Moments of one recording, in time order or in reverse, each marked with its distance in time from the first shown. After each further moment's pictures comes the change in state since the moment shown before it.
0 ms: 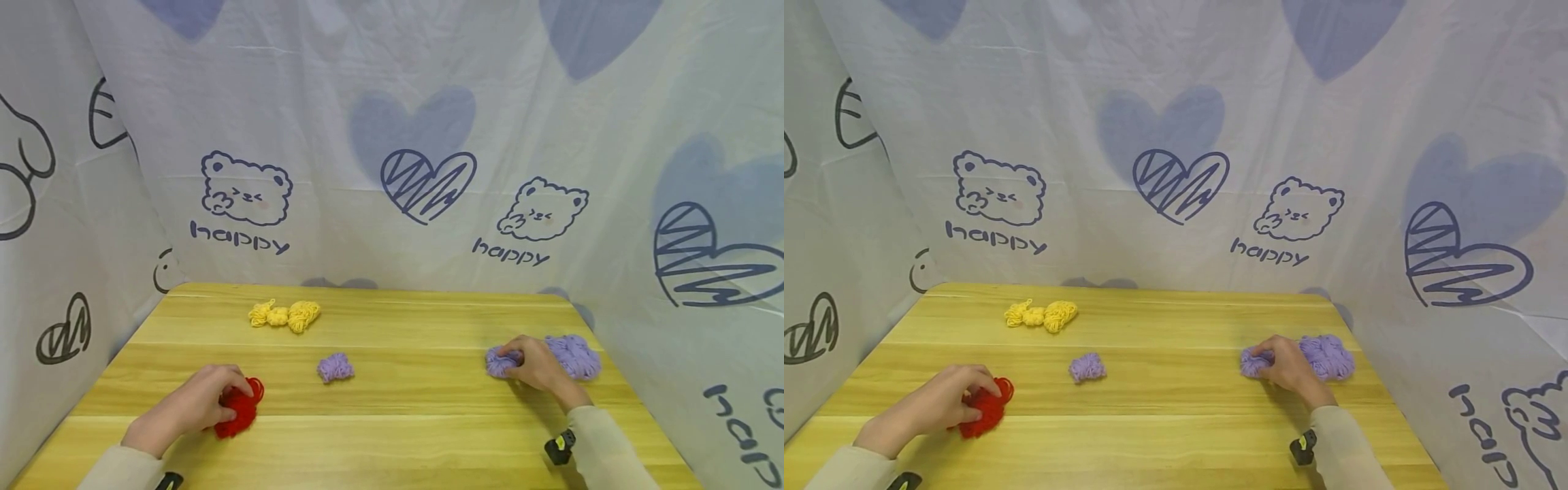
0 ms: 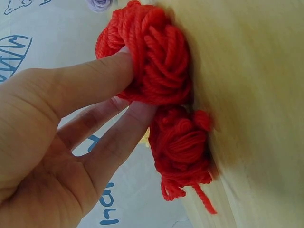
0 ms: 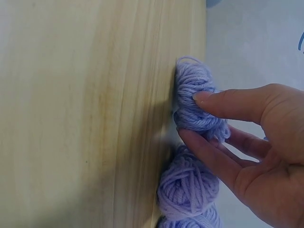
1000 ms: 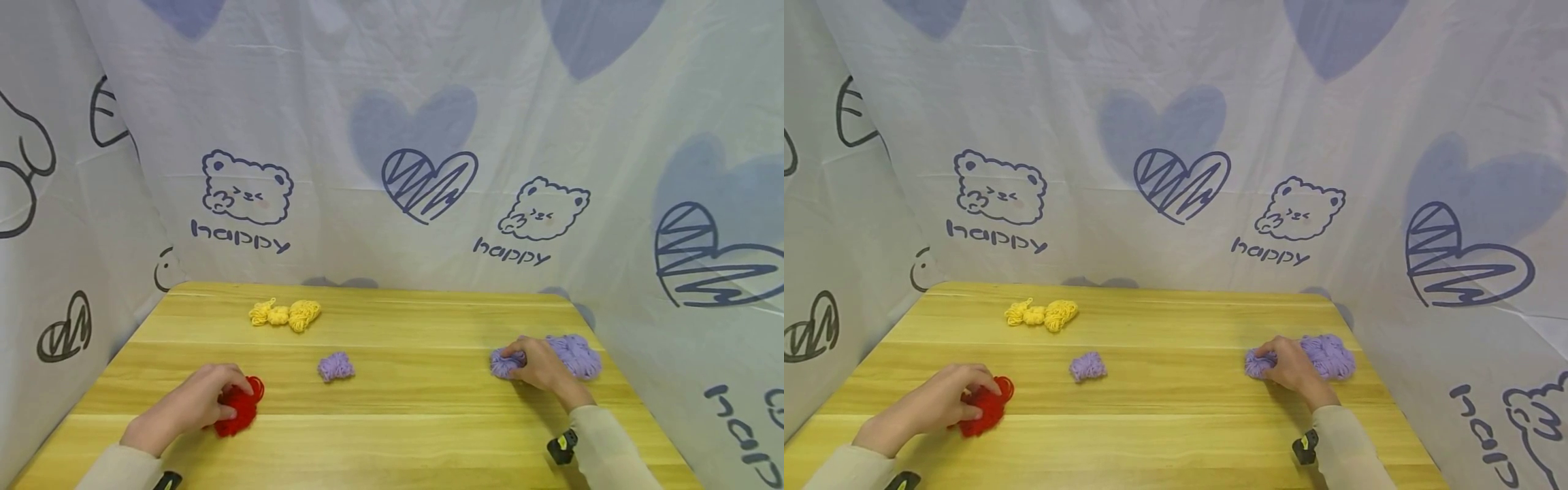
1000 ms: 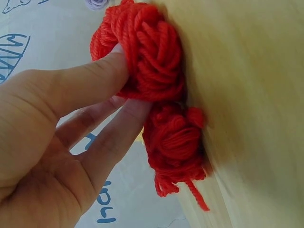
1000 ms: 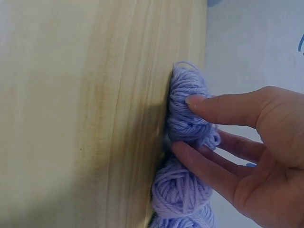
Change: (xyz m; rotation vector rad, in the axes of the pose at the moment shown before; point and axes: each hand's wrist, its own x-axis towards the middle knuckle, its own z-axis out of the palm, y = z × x) left_hand -0.001 -0.003 0.002 0.002 0.009 -0.024; right_hand -0.001 0.000 -0.004 -0.072 -0.017 -0.045
